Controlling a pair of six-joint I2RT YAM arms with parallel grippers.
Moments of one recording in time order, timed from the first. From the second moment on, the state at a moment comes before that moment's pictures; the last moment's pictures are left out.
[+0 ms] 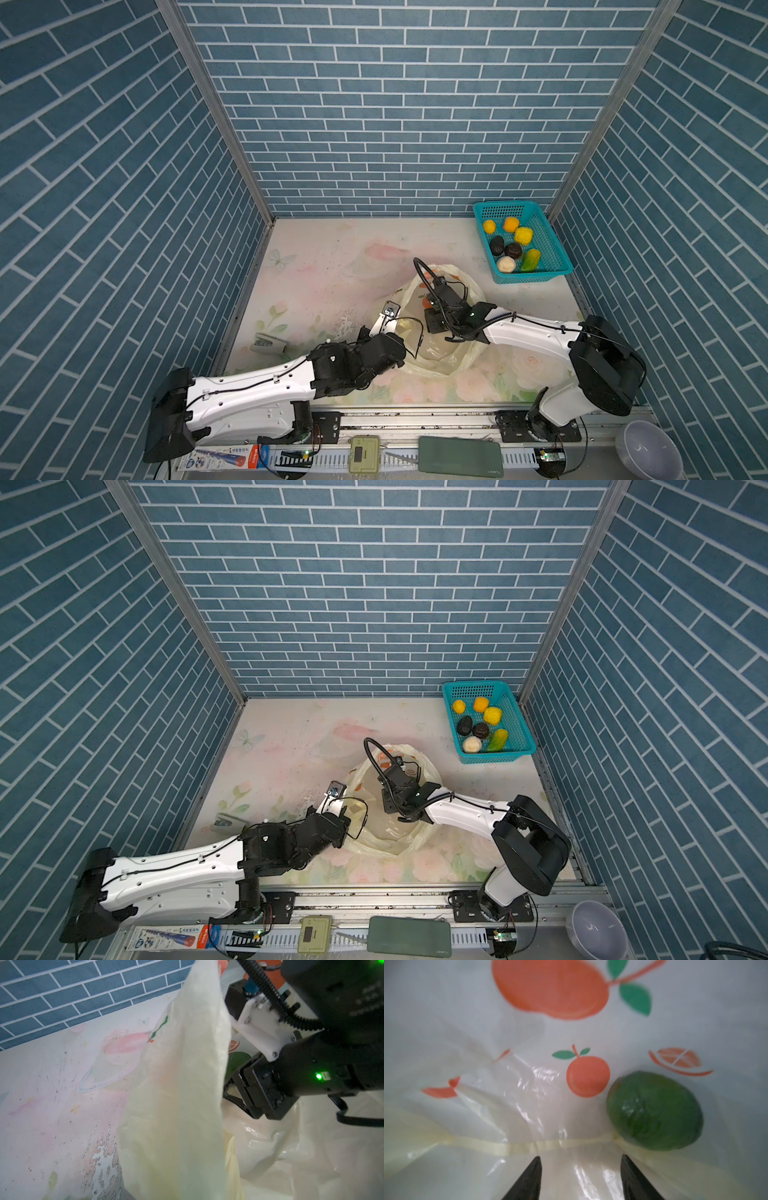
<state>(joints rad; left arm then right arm) -1.26 1.02 0.73 -0.49 -0.65 -0.51 0.90 1.54 0.88 -0.30 0.26 0.54</state>
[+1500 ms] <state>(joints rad) -1.36 1.14 0.81 -0.52 -0.67 -0.45 0.74 1.74 0.92 -0.08 0.33 0.65</state>
